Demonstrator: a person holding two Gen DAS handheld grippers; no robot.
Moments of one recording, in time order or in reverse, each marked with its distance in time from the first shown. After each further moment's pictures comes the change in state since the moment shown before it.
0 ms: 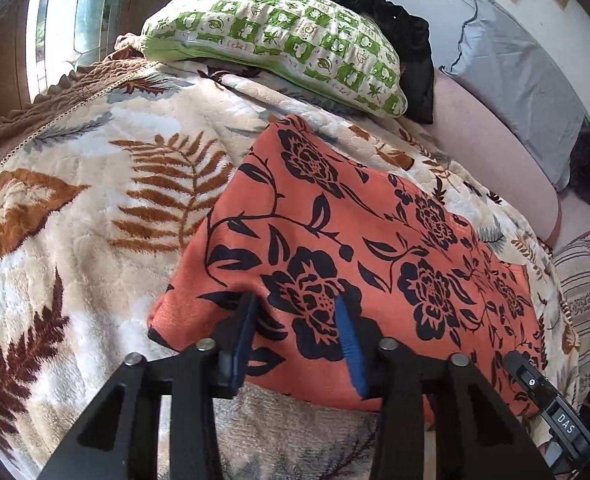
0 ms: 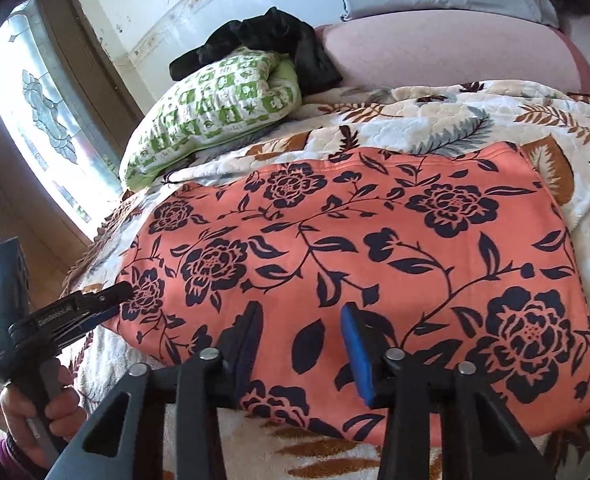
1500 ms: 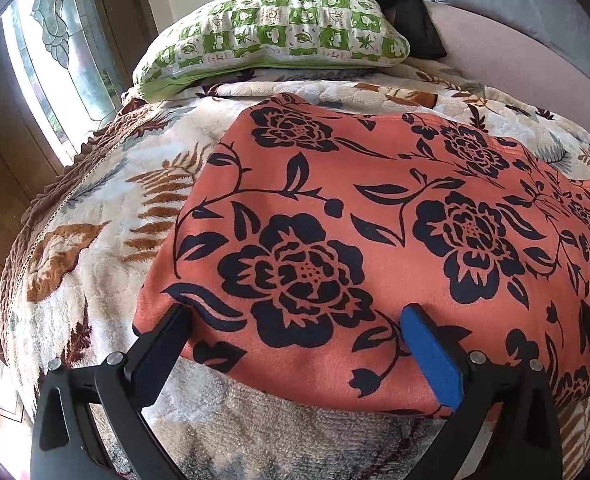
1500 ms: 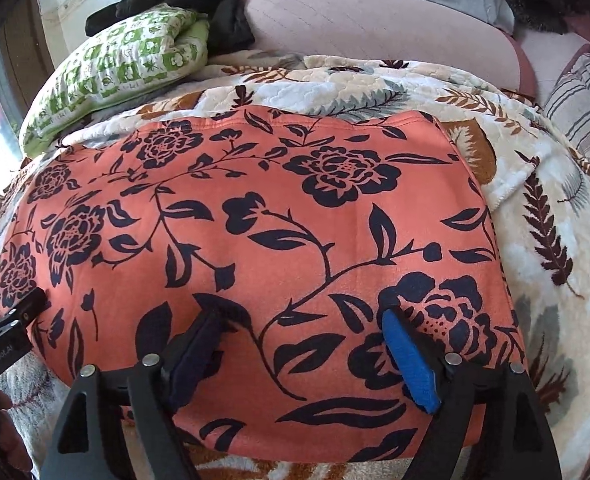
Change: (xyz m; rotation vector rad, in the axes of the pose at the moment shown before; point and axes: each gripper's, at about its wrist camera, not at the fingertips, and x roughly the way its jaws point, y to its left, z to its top) left arm 0.029 -0.055 -0.030 0.255 -0.004 0.355; right arm 0.024 -0.038 -0.005 0.001 0.106 -0.397
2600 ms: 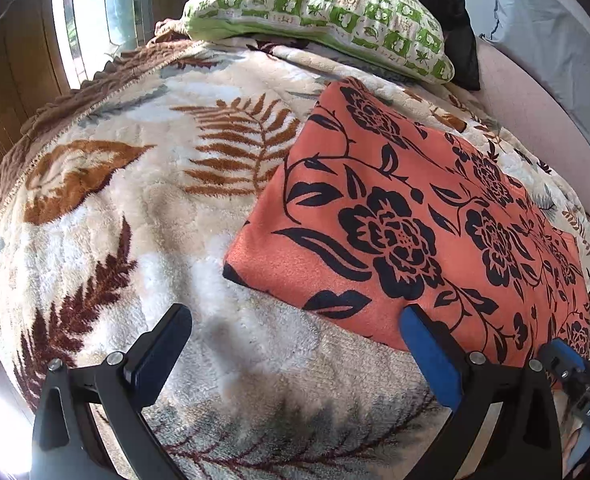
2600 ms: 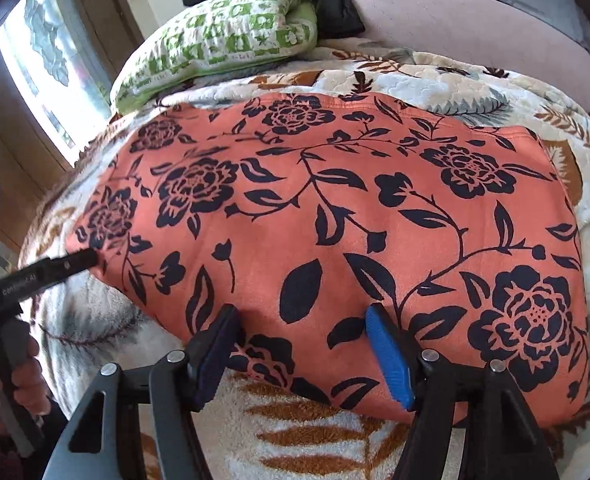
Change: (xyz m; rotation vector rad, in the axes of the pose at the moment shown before) left arm -0.013 0.083 -0.014 -0.208 0.073 -0.142; right arm -0.022 0.034 -0.009 -0.130 0.050 0.320
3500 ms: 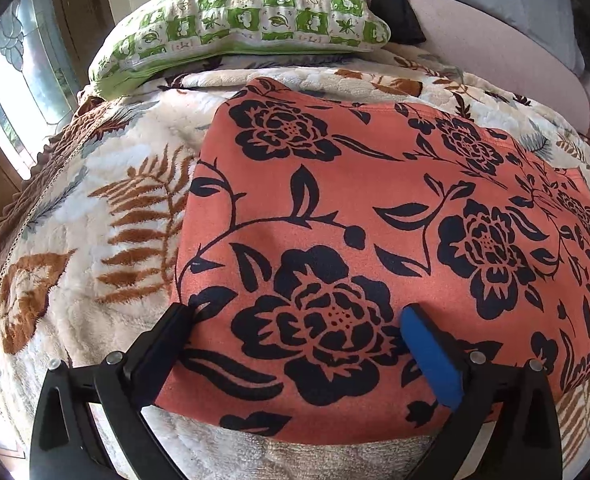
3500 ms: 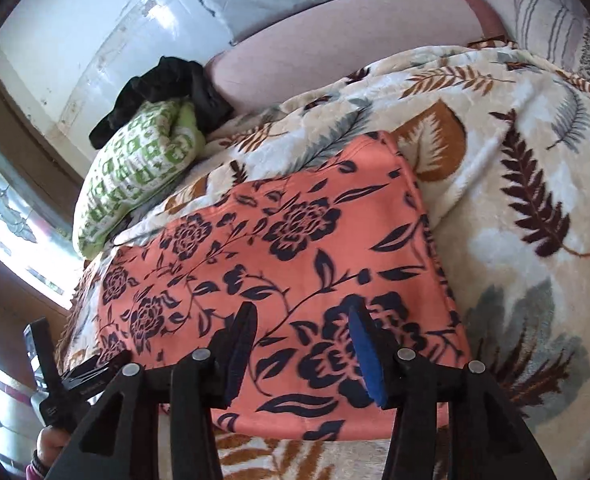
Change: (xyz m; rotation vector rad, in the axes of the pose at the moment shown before) left arm 0.047 -0.061 0.028 0.281 -0.004 0.005; right arm -0.055 -0.107 0.006 0.374 -0.155 -0.016
